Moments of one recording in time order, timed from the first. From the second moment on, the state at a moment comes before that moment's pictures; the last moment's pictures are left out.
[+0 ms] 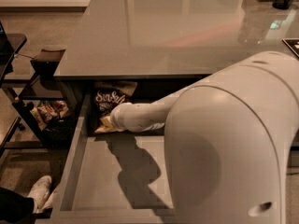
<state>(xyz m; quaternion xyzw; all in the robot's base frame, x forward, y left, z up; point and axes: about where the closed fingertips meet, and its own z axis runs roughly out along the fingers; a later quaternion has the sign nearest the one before) 0.673 0.140 0.611 -0.36 0.82 0.15 0.42</state>
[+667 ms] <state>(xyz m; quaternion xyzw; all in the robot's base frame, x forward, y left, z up) 0.614 0.108 0.654 -0.39 0.79 0.16 0.44</state>
